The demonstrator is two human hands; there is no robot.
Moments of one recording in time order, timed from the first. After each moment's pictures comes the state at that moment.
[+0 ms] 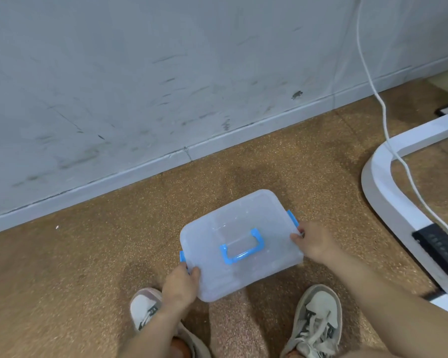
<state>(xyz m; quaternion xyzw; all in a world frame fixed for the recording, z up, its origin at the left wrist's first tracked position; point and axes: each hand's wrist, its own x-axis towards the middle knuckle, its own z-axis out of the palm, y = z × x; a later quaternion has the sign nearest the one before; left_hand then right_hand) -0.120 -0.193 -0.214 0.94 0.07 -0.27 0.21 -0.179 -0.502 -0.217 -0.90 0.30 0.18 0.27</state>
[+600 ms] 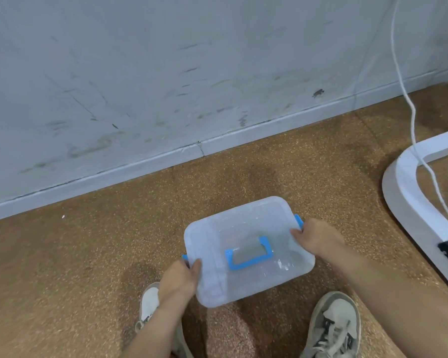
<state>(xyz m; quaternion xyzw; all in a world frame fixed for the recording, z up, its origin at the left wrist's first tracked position) -0.093 -0.161 -0.223 0.94 0.10 -0.26 0.18 -0.135 -0.475 -0.222 -0.90 0.32 0.24 0.19</state>
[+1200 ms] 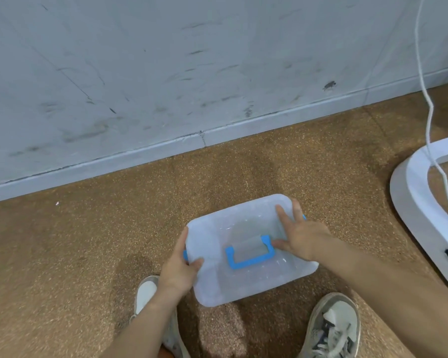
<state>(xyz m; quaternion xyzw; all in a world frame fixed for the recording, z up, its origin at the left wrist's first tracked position) -0.085 -0.156 -0.229 0.90 0.08 -0.27 0.34 -0.117 -0.452 -0.210 -0.93 0.10 0.35 0.08</state>
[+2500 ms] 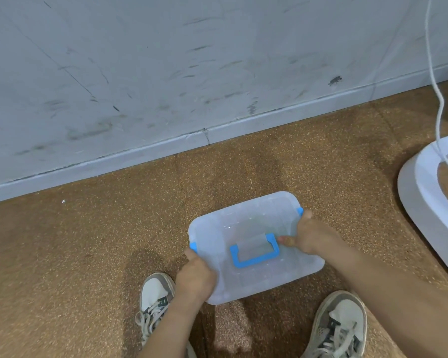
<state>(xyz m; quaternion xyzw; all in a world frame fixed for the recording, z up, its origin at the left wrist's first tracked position) -0.104 -0.186 -0.237 0.95 0.07 -0.29 0.12 -0.117 -0.448 -0.217 -0.87 0.30 0.35 0.19</state>
